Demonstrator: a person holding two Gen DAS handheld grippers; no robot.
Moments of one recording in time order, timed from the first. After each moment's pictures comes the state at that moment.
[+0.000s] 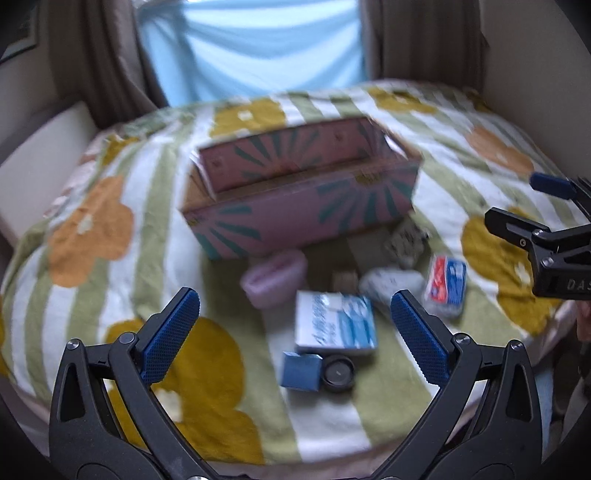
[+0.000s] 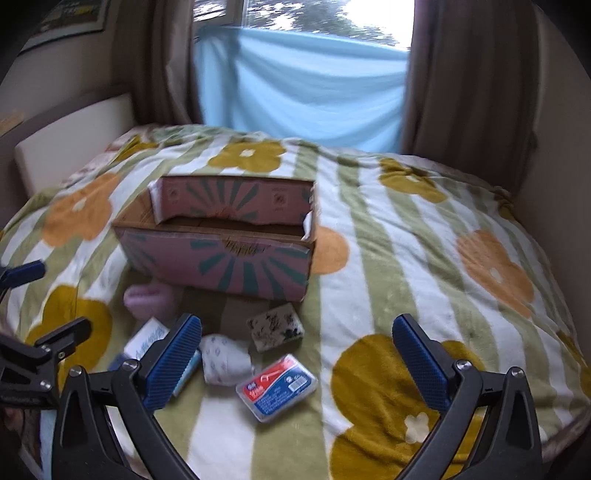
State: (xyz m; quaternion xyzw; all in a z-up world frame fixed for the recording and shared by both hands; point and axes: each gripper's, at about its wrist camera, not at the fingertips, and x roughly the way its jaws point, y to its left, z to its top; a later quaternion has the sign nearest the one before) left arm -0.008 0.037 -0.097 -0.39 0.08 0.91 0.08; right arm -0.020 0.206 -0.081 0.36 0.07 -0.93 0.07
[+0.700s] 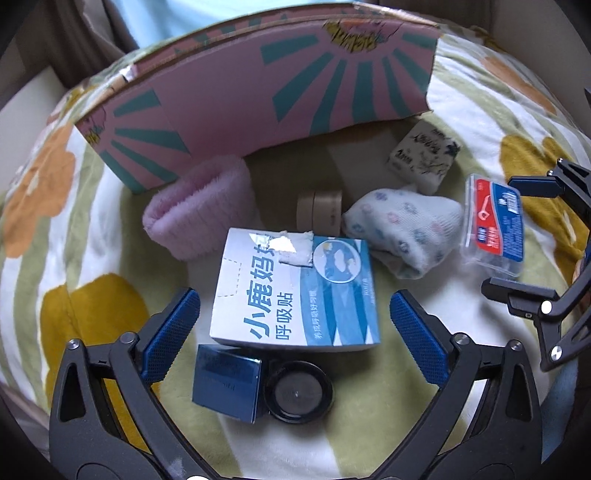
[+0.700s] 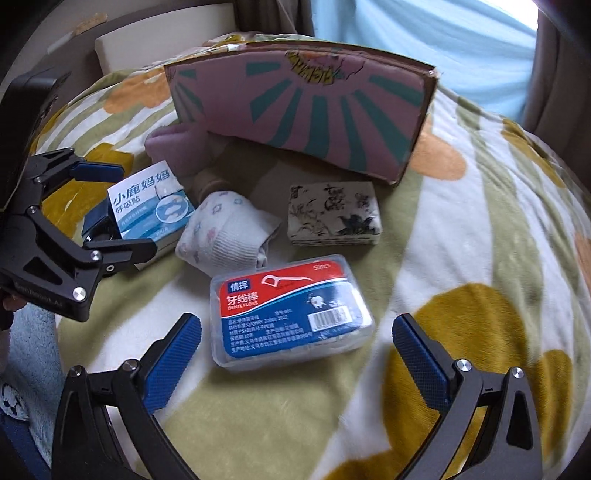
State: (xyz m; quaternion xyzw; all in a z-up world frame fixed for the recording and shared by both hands) left arm -0.052 0.072 -0.208 -0.49 0.10 0.86 0.07; right arm -0.053 0.226 -0.209 0.45 0.15 -0.84 0.25
